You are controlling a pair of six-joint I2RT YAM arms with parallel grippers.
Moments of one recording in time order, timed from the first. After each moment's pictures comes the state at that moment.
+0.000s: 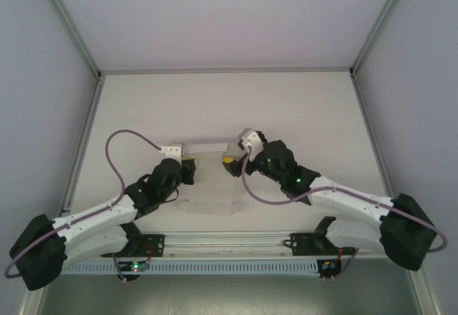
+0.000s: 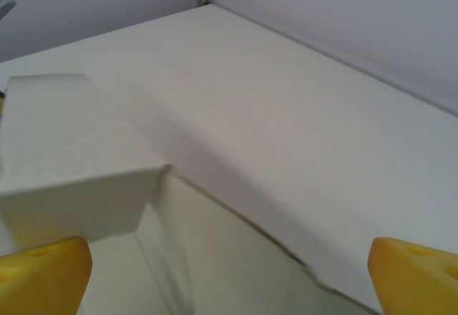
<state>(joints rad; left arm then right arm) -0.75 0.95 0.37 0.06 -0.25 -0.58 0.81 1.10 0.55 0.24 0.04 -0.02</state>
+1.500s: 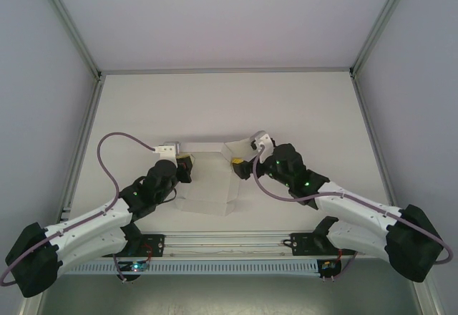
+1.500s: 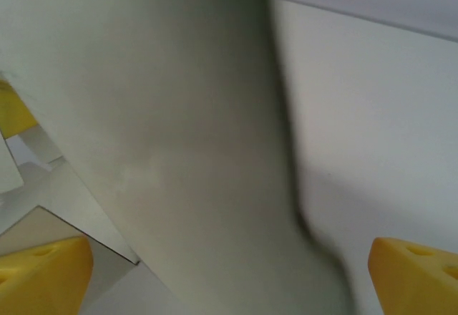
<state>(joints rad) -0.75 0.87 0.35 0.05 -0.29 -0.61 0.76 1.06 0.48 0.20 -0.03 0.12</state>
